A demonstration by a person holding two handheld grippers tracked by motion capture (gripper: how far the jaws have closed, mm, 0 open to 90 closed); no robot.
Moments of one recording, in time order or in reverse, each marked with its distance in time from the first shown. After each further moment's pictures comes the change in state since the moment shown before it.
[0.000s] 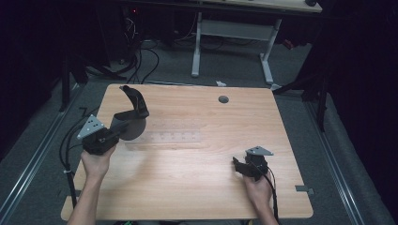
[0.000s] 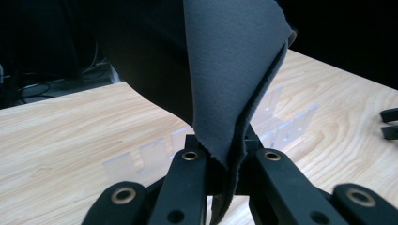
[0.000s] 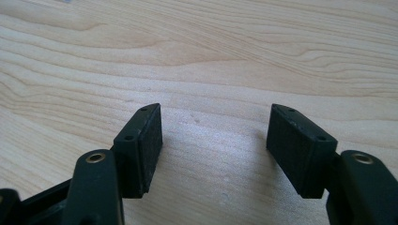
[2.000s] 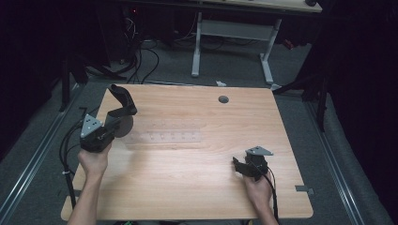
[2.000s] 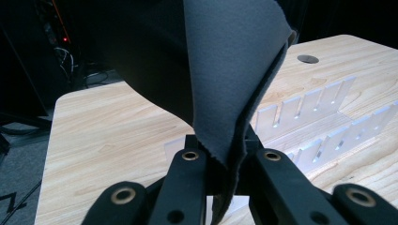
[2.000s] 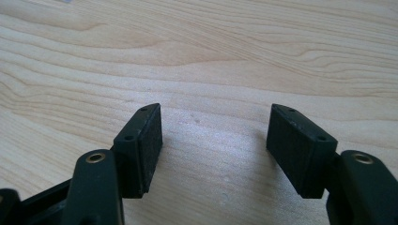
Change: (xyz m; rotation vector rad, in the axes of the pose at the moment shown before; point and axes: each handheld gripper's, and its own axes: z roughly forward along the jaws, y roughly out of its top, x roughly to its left) left arm 0.019 -0.005 0.009 -0.043 0.179 0.093; right arm 0.000 0.000 0.000 0.000 0.000 0.000
